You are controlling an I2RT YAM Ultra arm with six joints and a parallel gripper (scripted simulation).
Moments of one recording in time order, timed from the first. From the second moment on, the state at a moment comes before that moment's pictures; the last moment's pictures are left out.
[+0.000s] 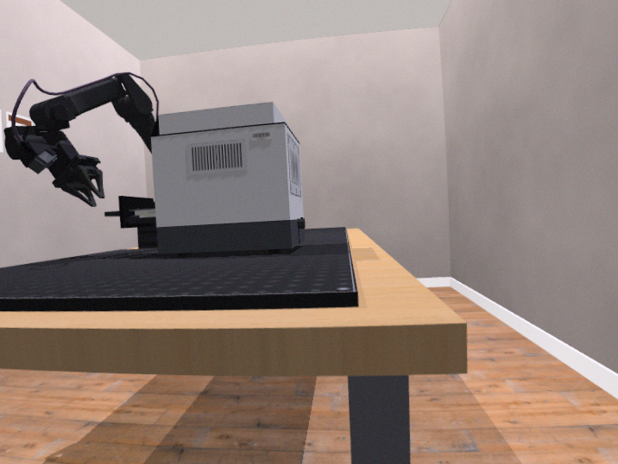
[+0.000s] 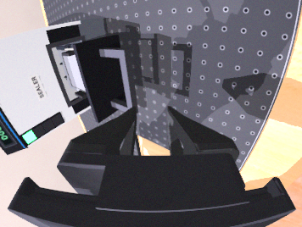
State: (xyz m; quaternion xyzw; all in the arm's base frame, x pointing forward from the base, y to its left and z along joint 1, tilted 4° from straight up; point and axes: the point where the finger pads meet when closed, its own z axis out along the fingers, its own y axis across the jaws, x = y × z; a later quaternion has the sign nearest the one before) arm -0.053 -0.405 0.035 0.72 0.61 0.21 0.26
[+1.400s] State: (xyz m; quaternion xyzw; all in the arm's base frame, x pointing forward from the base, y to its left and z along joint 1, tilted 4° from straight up) arm -0.049 -0.403 0.043 0.67 0.60 0.29 0.33
